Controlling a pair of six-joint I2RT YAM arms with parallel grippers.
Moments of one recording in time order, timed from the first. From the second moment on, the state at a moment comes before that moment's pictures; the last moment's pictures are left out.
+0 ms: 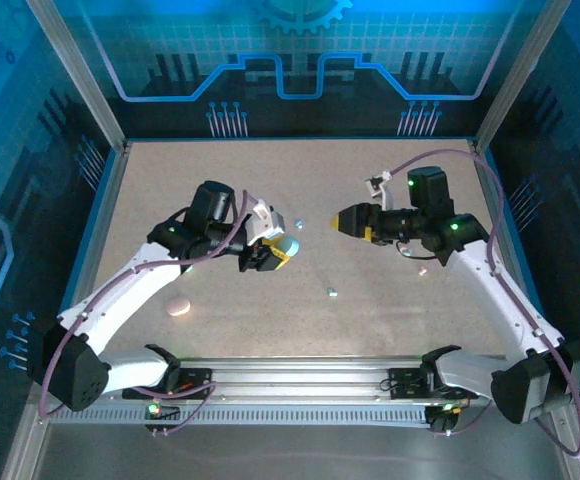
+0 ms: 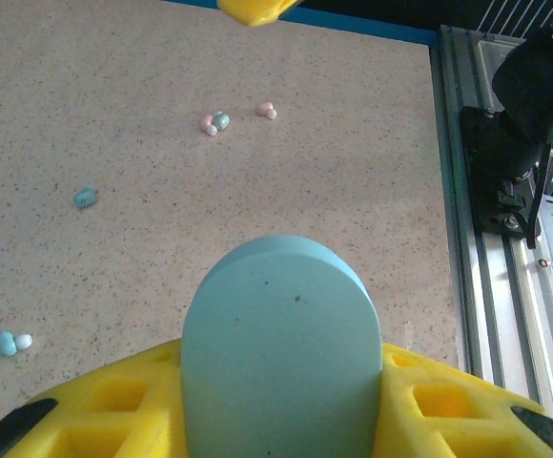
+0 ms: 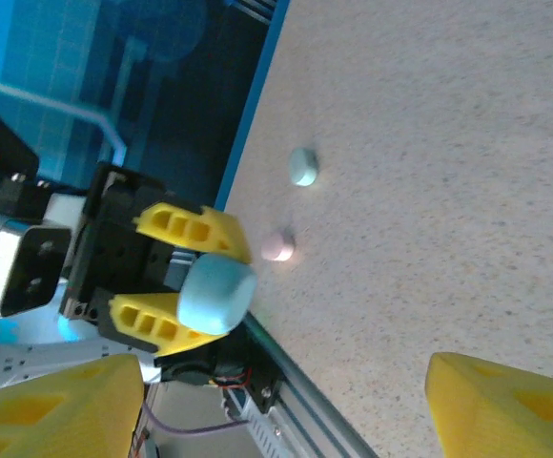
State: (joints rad) left arm -0.47 1.25 1.06 -0.54 0.74 0.49; right arm 0.31 1.18 1.13 -0.63 -0.83 0.53
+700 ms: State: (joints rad) left arm -0.55 1.31 0.97 -0.58 0.12 -0.54; right arm 0.35 1.11 0.91 -0.61 -0.39 0.60
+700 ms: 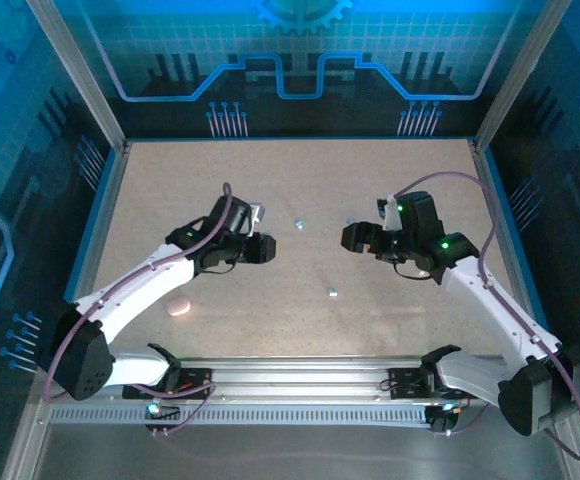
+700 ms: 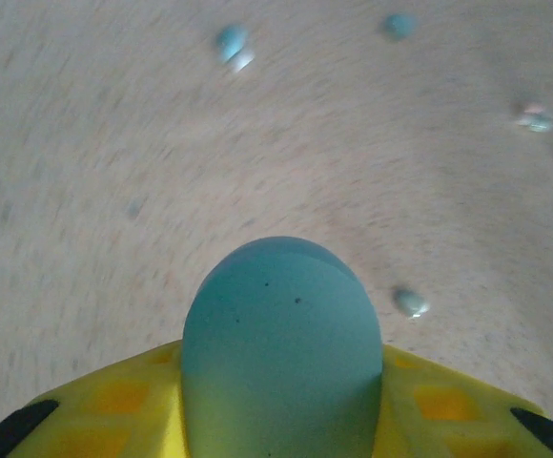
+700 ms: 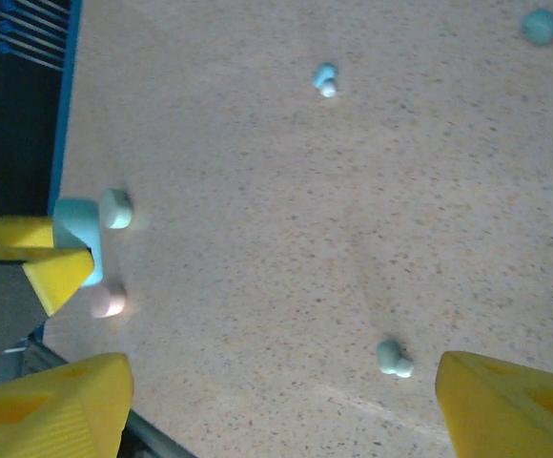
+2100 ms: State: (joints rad) left arm -0.85 1.68 1.07 -0.68 -0.21 -1.33; right arm 0.42 1.12 0.71 -0.42 -0.29 0.55
